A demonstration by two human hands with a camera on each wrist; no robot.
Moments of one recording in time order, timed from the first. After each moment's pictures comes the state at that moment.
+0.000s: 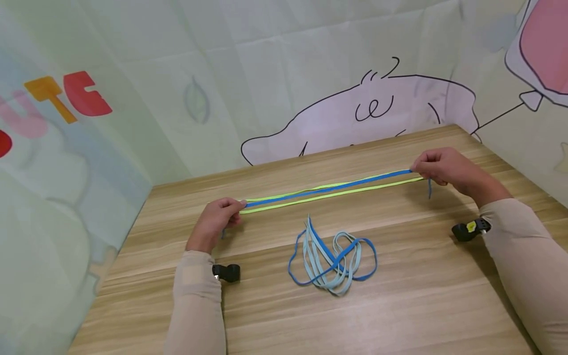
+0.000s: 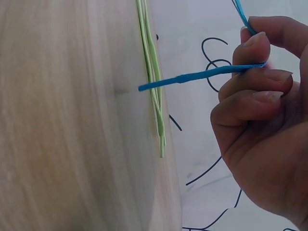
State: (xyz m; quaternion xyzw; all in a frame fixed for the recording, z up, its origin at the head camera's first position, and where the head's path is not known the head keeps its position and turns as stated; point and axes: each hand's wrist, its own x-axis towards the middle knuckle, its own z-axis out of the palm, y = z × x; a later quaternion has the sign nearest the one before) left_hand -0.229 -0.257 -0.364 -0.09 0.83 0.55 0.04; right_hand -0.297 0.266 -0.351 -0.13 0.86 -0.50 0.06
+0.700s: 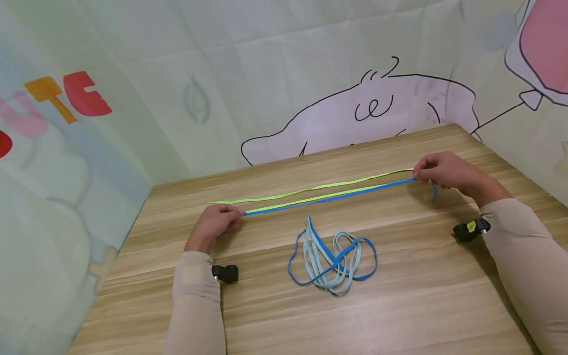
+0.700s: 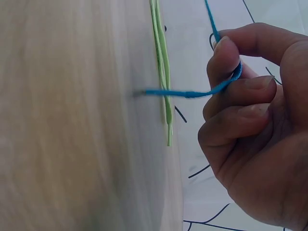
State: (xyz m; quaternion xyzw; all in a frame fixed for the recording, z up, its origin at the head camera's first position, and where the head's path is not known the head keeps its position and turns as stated) left_hand -0.229 -0.264 -0.369 -0.11 0.86 0.50 0.06; right_hand -0.303 0.272 -0.360 -0.10 0.89 -0.43 0.10
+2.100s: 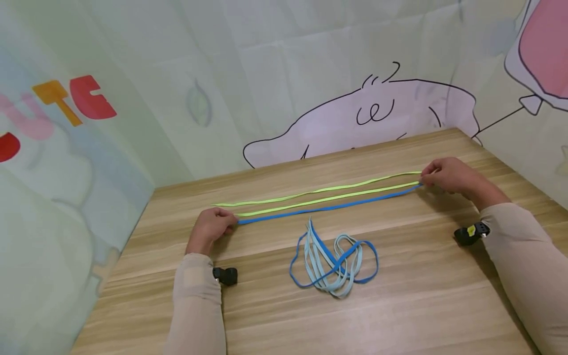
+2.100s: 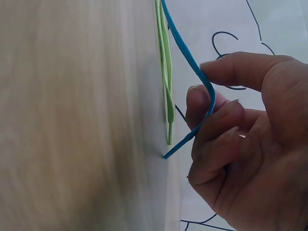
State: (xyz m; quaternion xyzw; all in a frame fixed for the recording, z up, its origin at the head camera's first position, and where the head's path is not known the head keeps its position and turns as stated) left_hand -0.221 -0.272 -0.365 -0.16 0.89 0.43 0.03; right_hand -0.303 0.274 -0.361 -0.07 0.92 -0.37 0.08
